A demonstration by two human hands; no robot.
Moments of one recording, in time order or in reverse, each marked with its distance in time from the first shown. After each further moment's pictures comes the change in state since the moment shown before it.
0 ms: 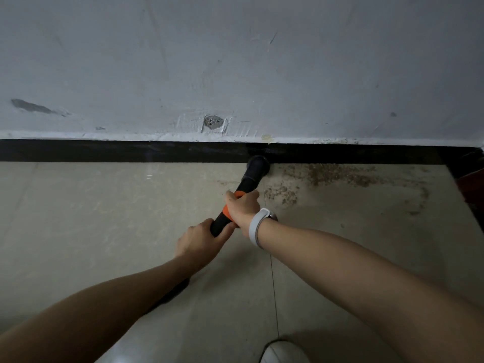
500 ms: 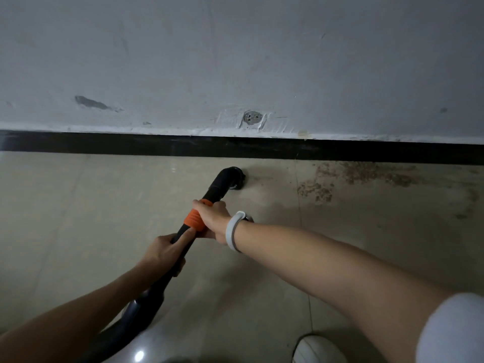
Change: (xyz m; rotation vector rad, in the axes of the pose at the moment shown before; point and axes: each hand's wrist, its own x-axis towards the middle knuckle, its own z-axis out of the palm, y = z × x) left_hand -0.036 -0.110 -0.063 -0.560 -0.064 -0.351; right_hand -0.052 -0.025 0.116 0.187 -0.405 0.098
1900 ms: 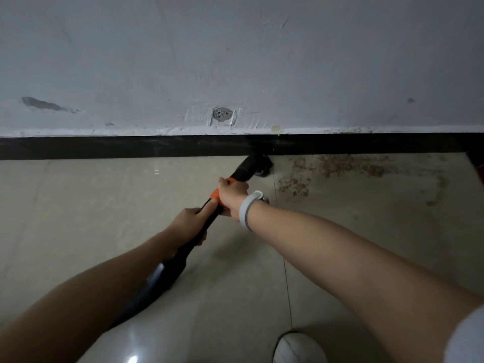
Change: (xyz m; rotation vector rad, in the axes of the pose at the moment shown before) left_hand 0.032 0.071 0.066 0.142 -0.180 0.128; right_hand 0.019 -0.021 -0.084 0.050 0.303 -0.047
